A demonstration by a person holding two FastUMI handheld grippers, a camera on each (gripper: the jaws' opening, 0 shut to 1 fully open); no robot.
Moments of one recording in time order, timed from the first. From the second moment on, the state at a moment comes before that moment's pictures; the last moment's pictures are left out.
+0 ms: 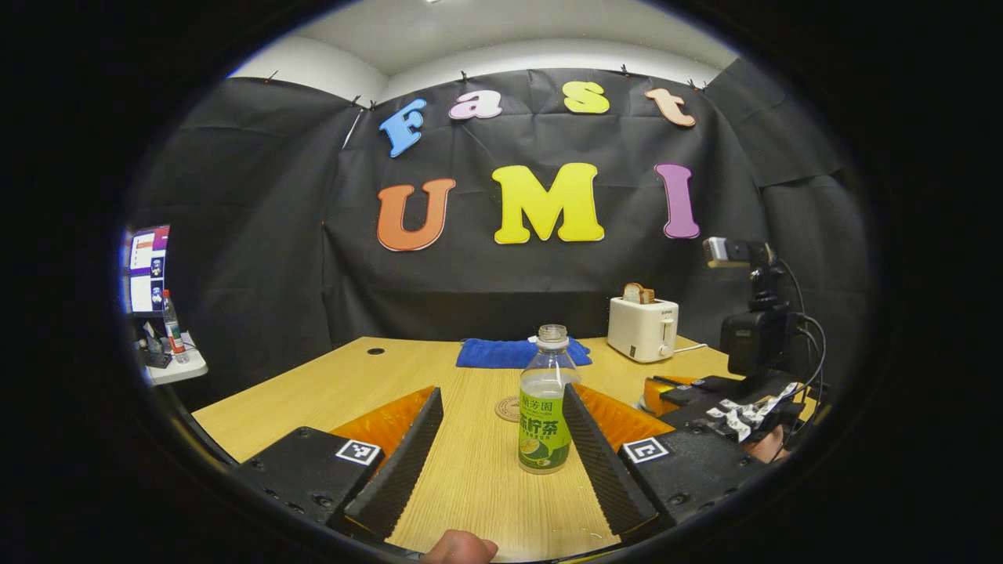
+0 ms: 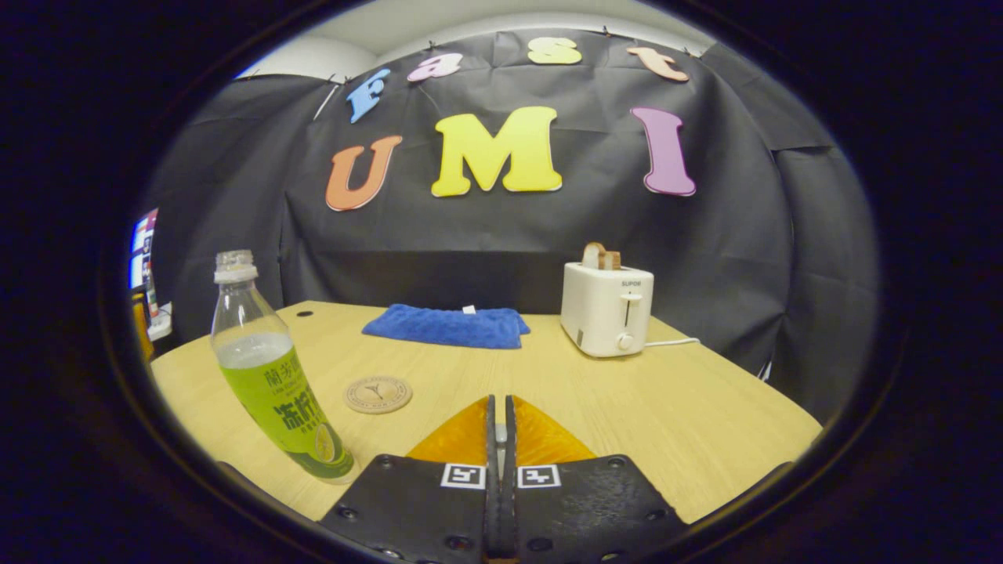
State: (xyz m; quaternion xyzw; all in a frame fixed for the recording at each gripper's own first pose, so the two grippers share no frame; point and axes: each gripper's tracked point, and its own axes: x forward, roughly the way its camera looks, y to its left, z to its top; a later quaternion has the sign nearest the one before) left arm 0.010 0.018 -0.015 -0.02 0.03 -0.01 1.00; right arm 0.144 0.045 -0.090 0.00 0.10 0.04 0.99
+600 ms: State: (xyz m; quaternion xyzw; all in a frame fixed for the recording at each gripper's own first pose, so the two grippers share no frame) left arm 0.036 -0.024 -0.075 -0.05 0.09 -0.06 0.99; right arm 0.104 0.015 -0.068 0.01 0.08 0.06 0.99
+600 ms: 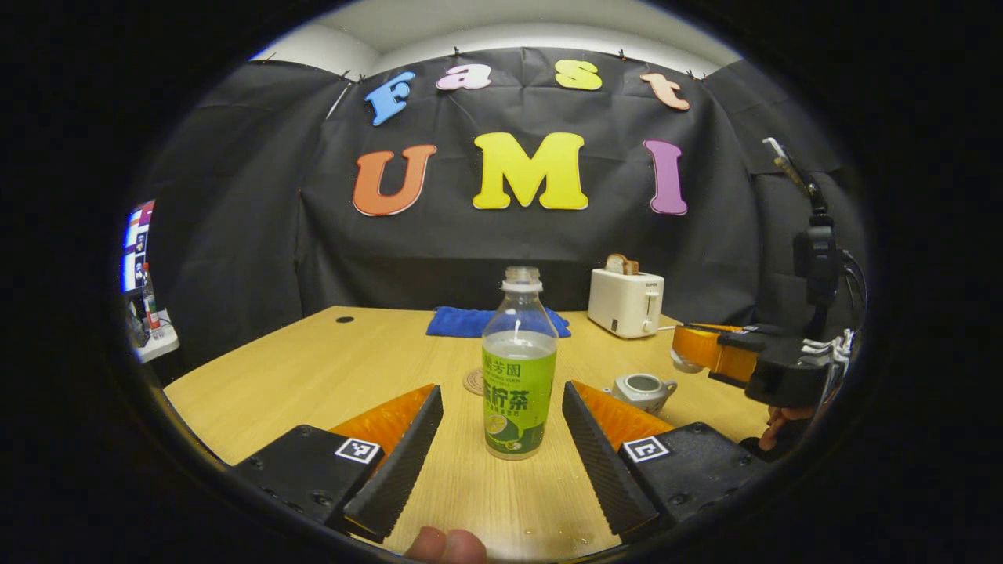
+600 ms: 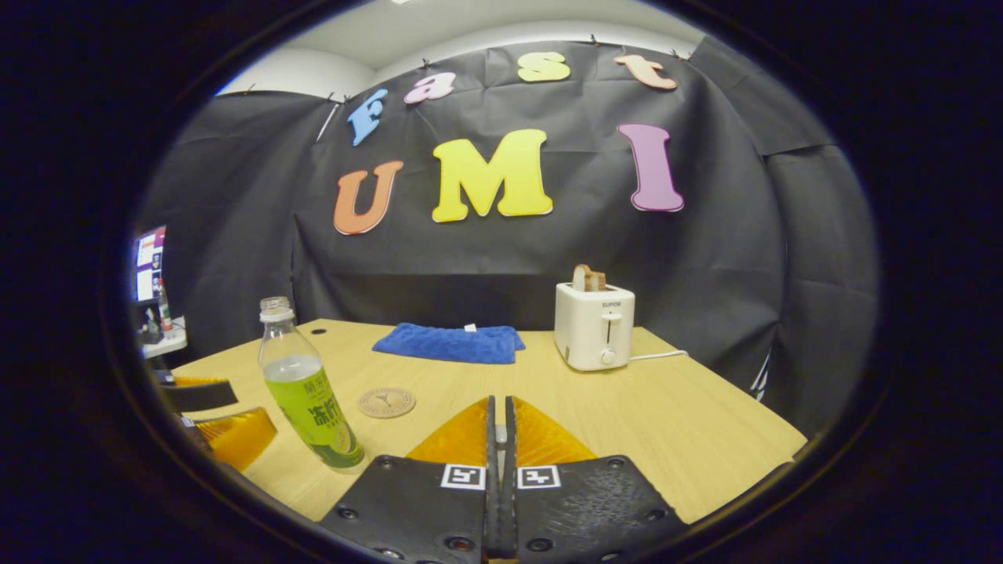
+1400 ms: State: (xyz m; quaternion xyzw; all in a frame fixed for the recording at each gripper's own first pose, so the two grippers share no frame) left arm 0.092 -0.034 -0.112 -0.04 0.13 -0.05 0.99; right arm 0.095 -0.006 -0.069 0.01 0.08 0.06 0.99
